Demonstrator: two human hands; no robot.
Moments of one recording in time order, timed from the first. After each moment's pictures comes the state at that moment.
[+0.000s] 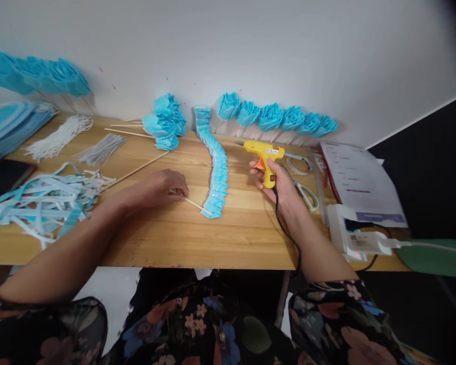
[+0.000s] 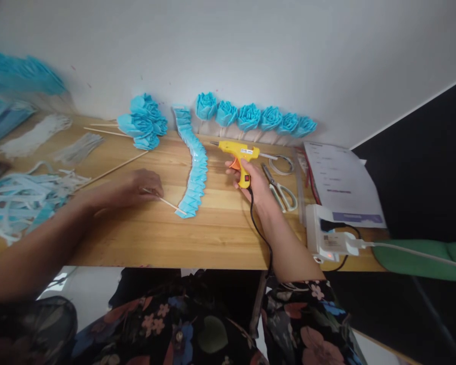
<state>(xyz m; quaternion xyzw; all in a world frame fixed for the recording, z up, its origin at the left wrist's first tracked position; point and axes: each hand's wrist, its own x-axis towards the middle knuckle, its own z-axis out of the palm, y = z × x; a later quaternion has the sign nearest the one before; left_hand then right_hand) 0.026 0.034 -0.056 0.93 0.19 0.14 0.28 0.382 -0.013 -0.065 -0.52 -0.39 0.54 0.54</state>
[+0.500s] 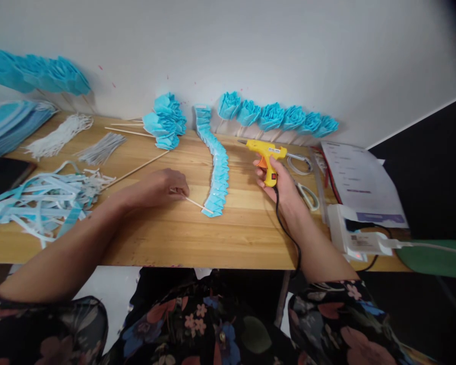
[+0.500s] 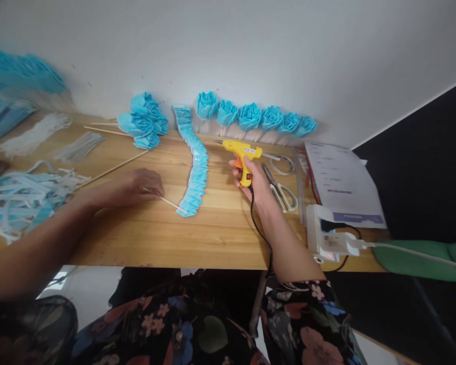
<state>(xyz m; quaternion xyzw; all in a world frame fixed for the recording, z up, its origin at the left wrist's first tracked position) 0.026 0.034 -0.059 0.93 0.18 0.14 0.27 0.382 -0.011 -0.064 -0.53 -0.39 0.52 0.55</state>
